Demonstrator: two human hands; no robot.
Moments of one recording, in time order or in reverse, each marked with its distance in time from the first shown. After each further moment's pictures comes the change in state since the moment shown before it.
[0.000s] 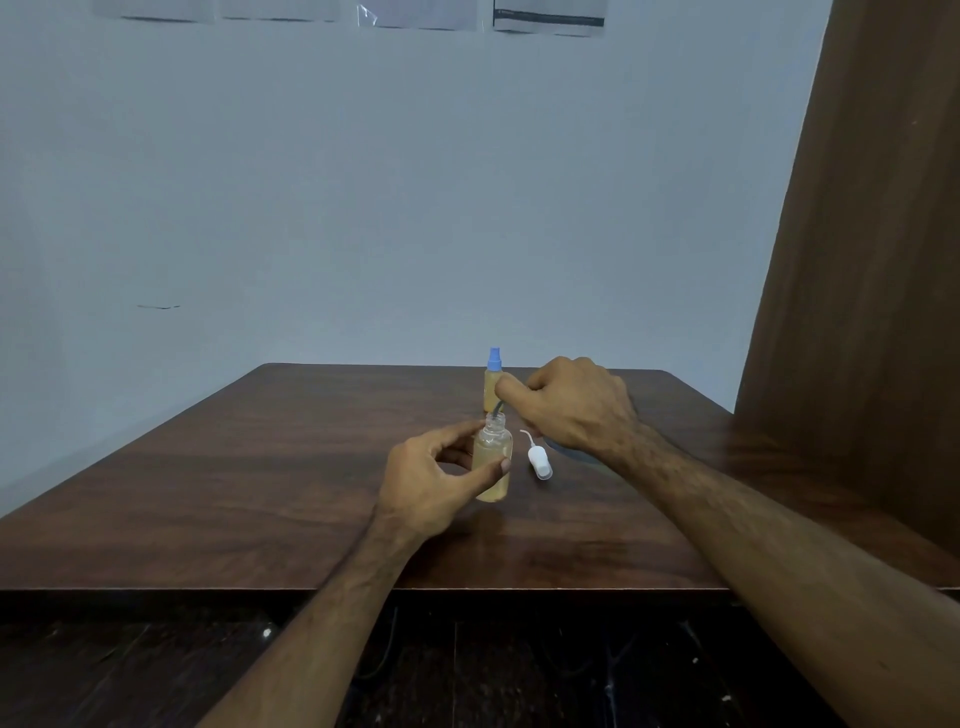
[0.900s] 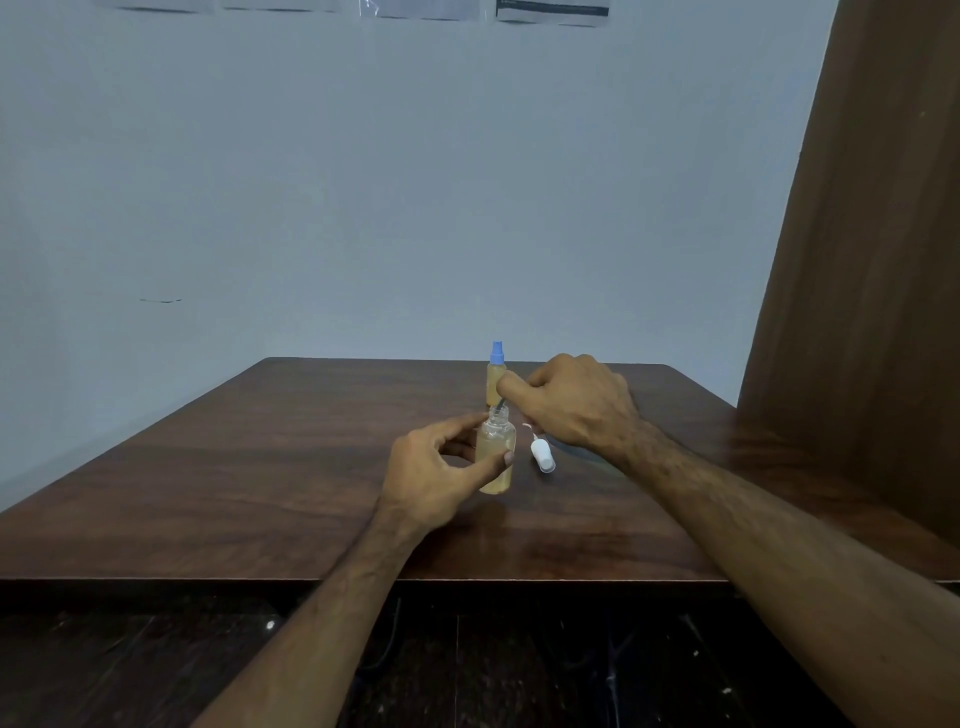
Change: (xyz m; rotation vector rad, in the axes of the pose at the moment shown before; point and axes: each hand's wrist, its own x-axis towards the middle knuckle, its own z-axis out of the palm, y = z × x) left_hand -0.001 -0.001 0.000 -0.008 -0.005 0.003; right_hand -0.003 0.000 0.003 -0.004 -0.007 -0.004
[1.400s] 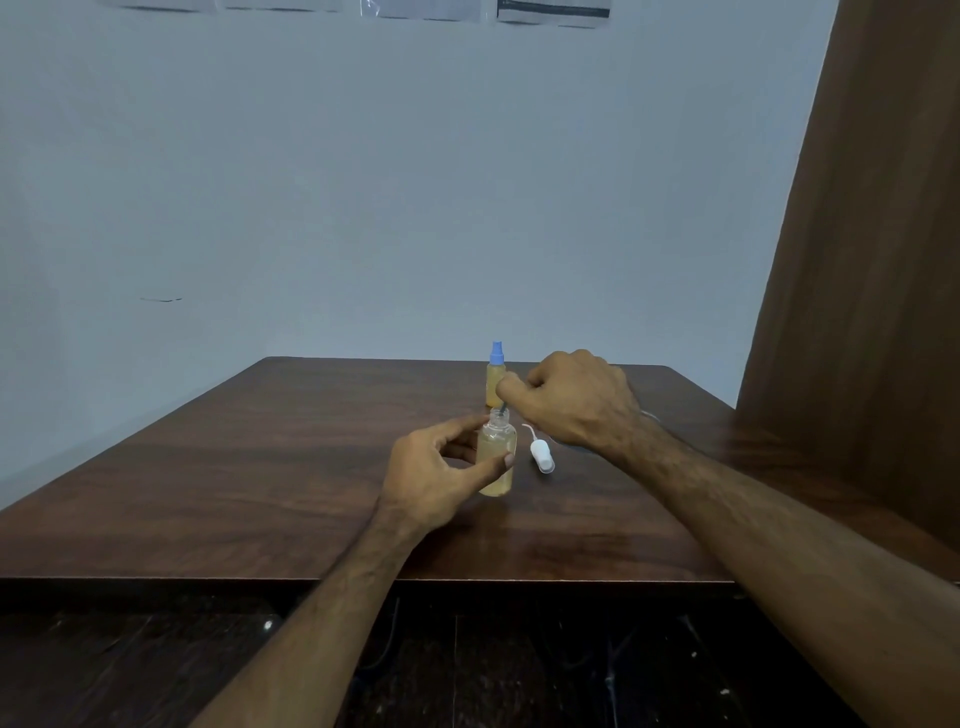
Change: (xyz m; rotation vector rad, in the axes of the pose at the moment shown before) left_hand 0.000 0.002 0.000 -0.018 -0.015 -0.026; right_hand 0.001 -0.004 -0.006 -0.069 0.034 -0.027
